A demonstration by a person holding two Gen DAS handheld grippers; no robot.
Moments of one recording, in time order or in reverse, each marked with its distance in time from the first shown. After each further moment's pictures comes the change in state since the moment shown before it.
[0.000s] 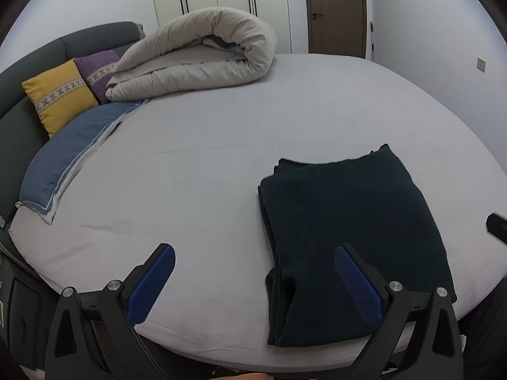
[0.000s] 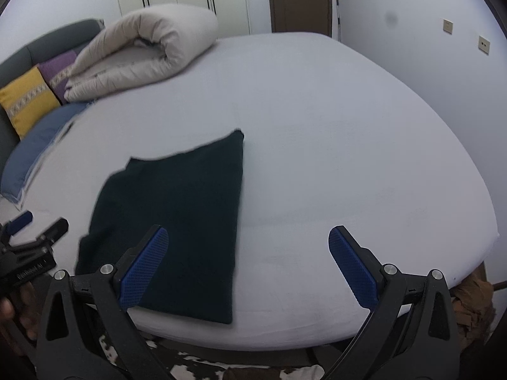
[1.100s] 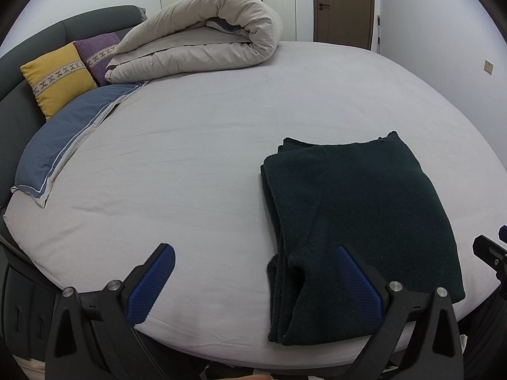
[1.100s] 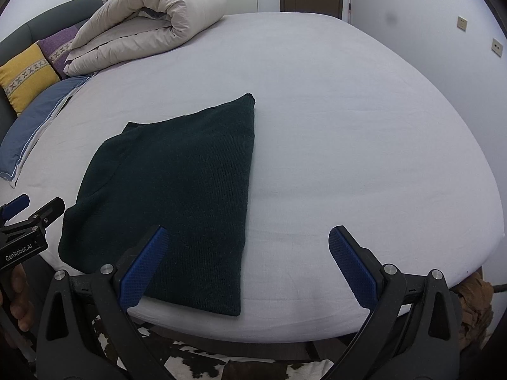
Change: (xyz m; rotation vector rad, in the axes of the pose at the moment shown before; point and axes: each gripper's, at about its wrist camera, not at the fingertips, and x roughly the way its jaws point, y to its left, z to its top) left arm 0.020 0.009 -0.007 -0.027 0.056 -0.011; right arm 0.037 0.013 -0.018 -0.038 0.079 0.006
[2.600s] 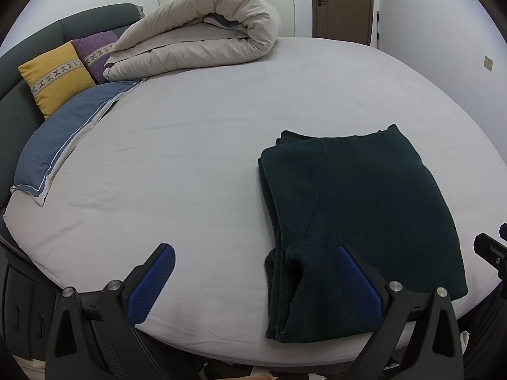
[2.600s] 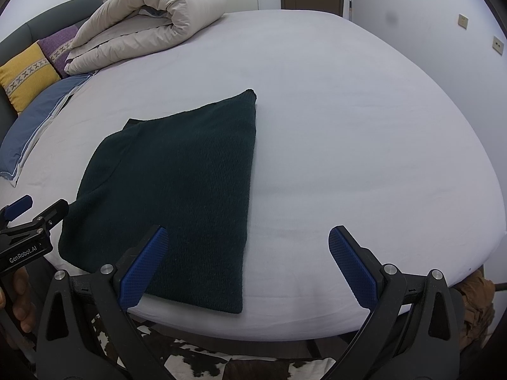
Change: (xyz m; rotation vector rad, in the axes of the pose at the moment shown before) left arm 0.004 -0.002 -0.010 0.006 0.009 -0.003; right arm 0.005 0.013 -0.003 0.008 0.004 -0.001
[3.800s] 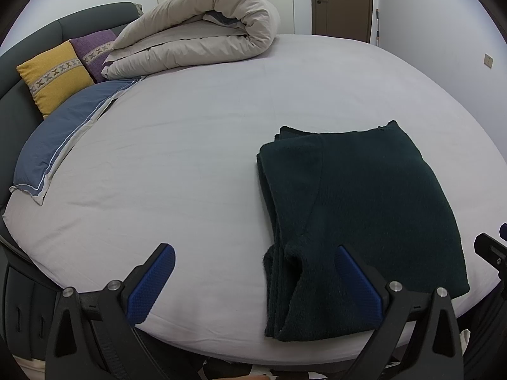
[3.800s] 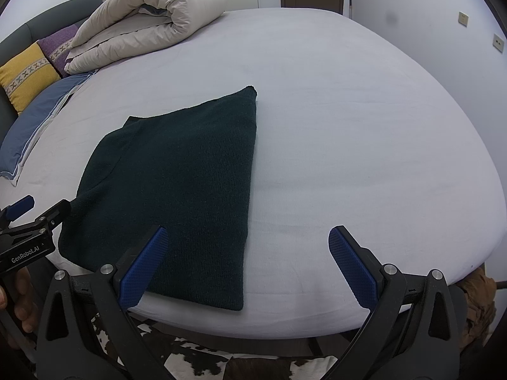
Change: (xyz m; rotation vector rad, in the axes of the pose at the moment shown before) left arm 0.001 0.002 -0.003 0.007 0.011 -0.003; right arm 0.004 0.002 -0.004 0.001 0.004 0.002
